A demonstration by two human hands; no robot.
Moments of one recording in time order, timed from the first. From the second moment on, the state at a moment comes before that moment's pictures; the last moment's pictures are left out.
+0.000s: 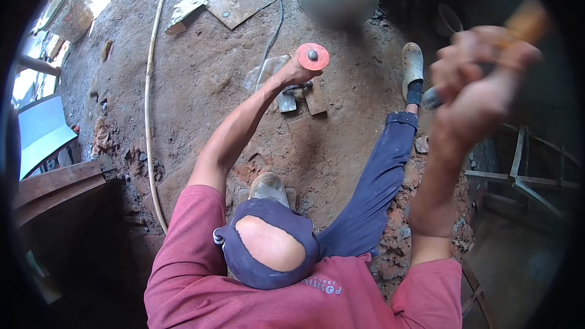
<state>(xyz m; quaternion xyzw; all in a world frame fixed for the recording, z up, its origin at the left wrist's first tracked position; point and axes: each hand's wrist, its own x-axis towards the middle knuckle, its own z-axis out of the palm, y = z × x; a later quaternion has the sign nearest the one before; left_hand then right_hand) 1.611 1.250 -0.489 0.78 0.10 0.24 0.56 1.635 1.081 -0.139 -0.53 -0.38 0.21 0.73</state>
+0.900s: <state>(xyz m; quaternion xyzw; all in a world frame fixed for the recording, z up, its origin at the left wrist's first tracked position) 1.615 1.250 -0.489 0.78 0.12 0.24 0.57 1.641 1.085 -0.139 -0.52 -0.41 0.19 0.73</state>
